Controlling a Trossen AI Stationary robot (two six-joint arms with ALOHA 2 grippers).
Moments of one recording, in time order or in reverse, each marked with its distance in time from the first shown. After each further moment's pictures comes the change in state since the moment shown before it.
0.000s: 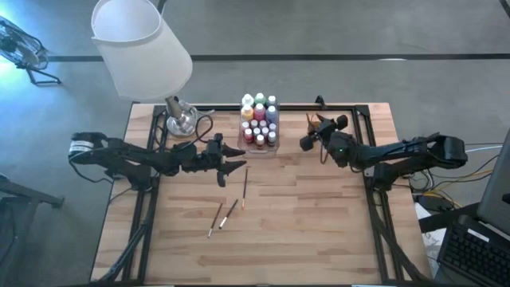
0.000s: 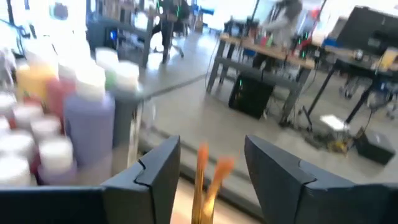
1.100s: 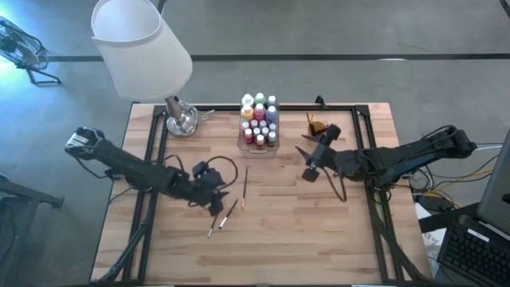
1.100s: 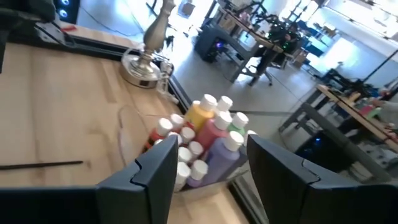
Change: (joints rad) left arm -0.440 -0.048 0.355 -1.327 -0.421 -0.486; right arm 0.472 -0.163 0.432 -0.777 -0.002 -0.118
